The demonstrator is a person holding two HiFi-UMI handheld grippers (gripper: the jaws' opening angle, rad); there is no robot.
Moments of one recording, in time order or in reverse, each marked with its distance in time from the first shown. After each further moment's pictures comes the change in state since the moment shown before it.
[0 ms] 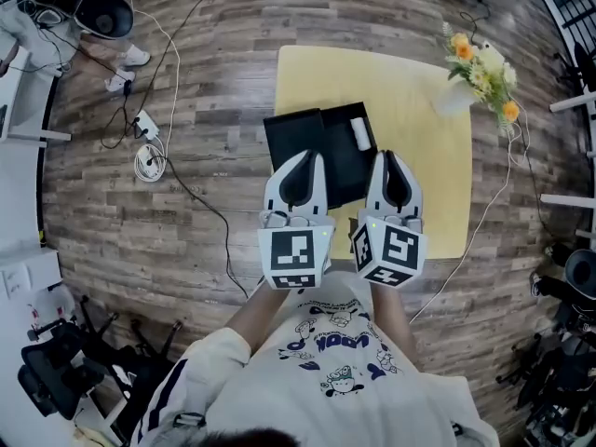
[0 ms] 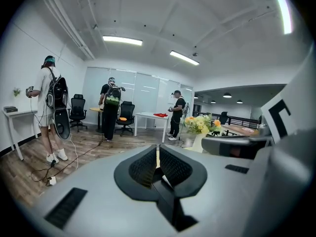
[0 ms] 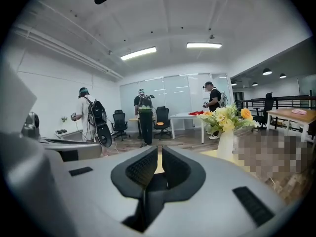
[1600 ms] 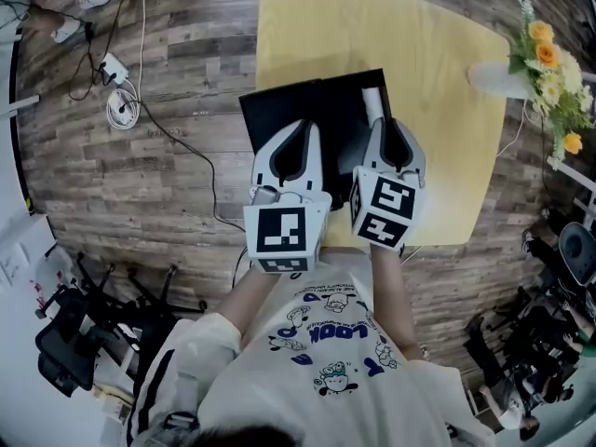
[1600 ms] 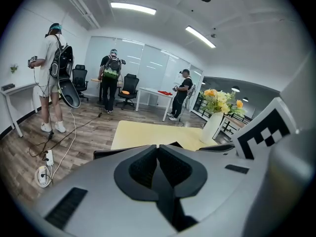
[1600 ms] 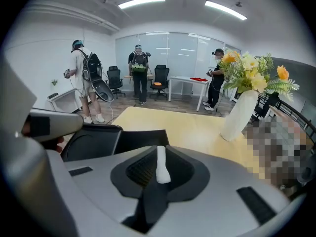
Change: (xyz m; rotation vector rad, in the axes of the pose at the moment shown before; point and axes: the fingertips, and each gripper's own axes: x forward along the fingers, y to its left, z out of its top) left arm 0.087 0.038 -0.092 -0.145 0.280 -0.012; right arm 0.105 -0.024 -0.132 -0.130 0.496 -0.070
